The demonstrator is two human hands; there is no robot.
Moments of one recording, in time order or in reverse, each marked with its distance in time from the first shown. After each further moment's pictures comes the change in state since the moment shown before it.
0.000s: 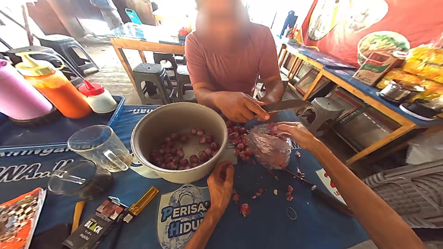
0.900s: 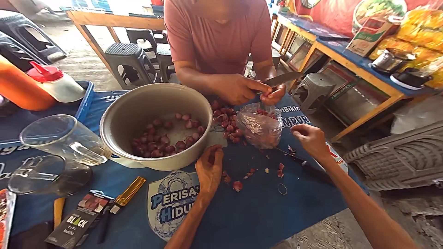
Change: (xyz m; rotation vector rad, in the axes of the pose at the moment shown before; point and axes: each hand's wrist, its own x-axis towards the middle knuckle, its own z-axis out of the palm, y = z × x) left_hand 0.001 0.001 -0.008 0.048 -0.045 0.033; right_hand -0.100 0.079 -0.027 -0.532 0.316 -0.161
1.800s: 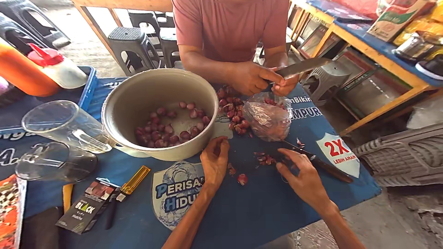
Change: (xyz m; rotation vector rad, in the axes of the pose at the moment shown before) left_hand -0.001 0.001 0.001 -0.014 -0.001 -0.046; right_hand -0.123 -0.062 0.047 0.051 -0.057 -0.122
